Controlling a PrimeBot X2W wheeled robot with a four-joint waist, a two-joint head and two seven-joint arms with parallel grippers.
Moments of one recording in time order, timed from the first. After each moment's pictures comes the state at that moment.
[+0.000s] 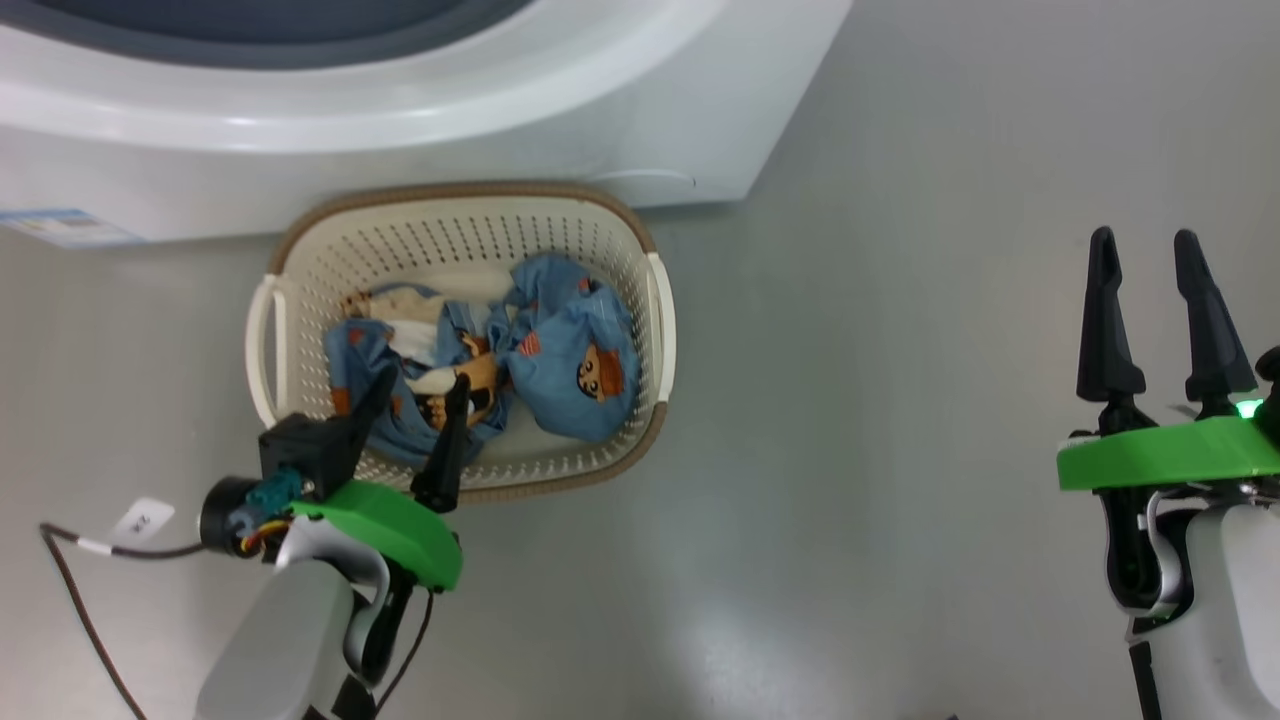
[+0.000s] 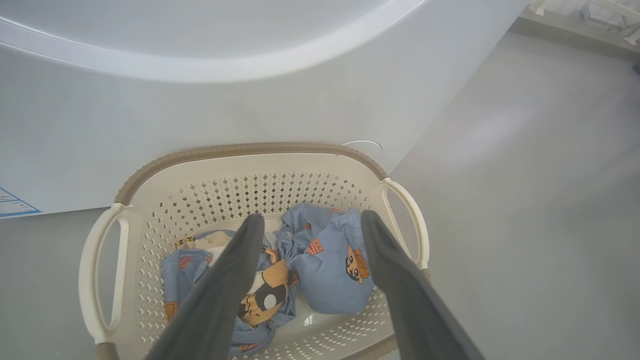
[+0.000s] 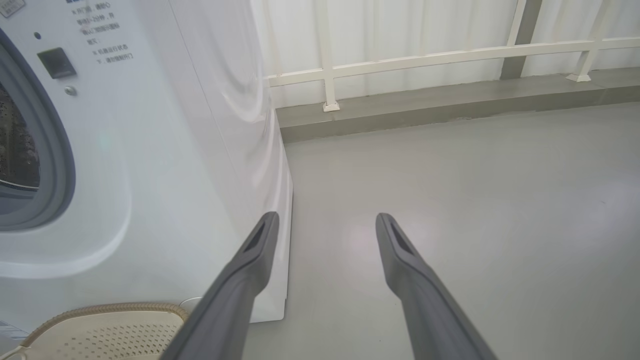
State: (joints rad) left arm -0.57 0.13 -0.36 0.75 -0.40 -0.13 -0.26; right arm -0.33 -0.06 -0.13 0.21 0.25 0.12 -0.25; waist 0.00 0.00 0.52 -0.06
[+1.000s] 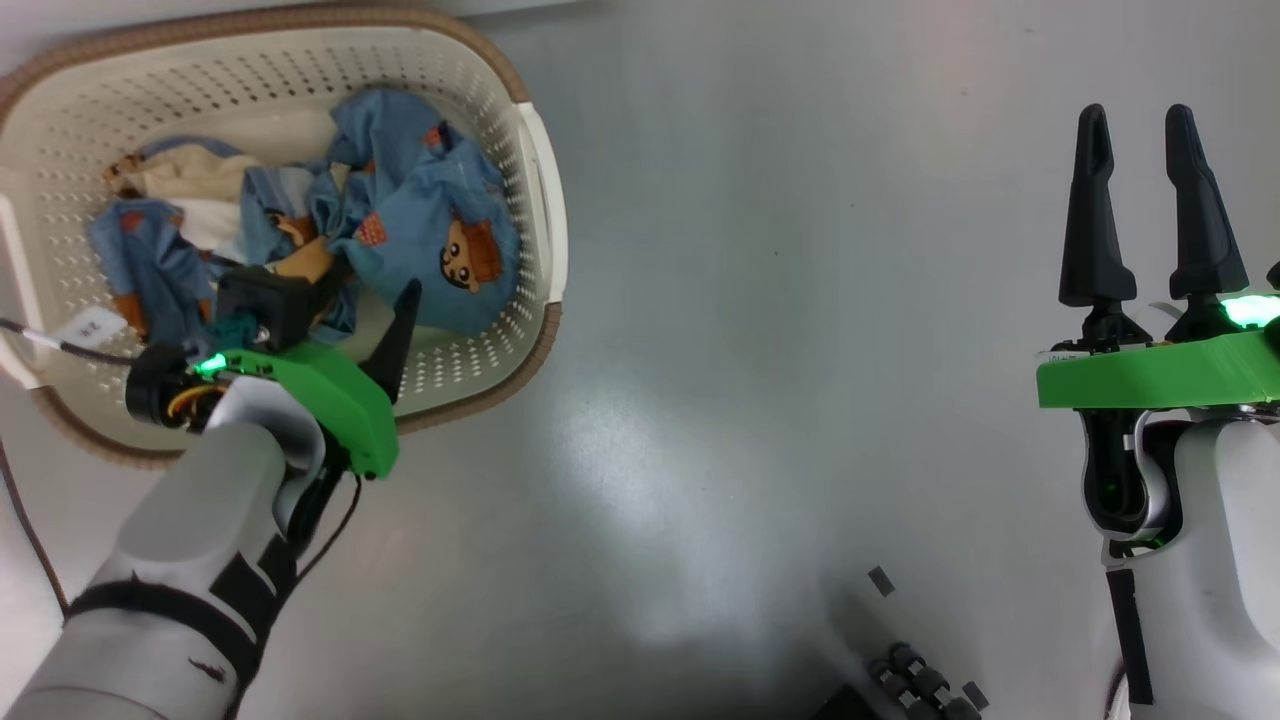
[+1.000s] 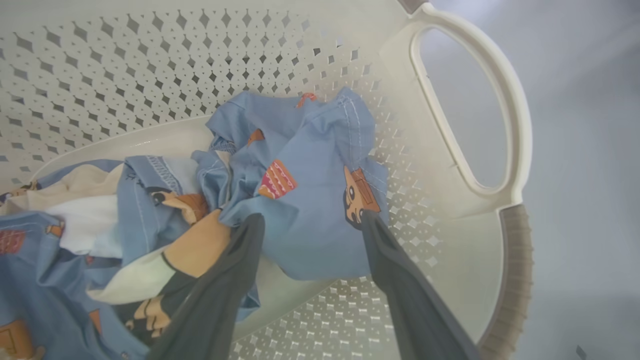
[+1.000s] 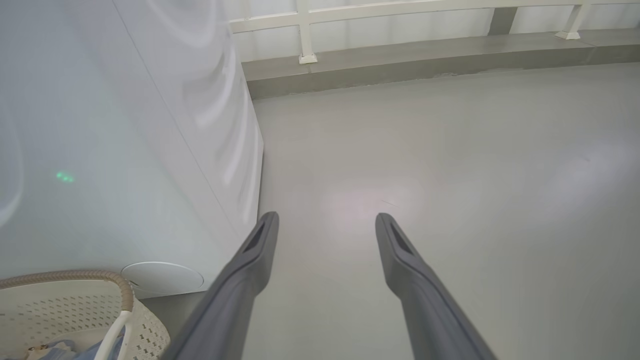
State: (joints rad) left arm -0.95 0.26 -0.82 1.07 -0.73 -0.13 -0.24; right arm -0.46 -0.05 -0.07 0.16 0.31 0.12 -0.25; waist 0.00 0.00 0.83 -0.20
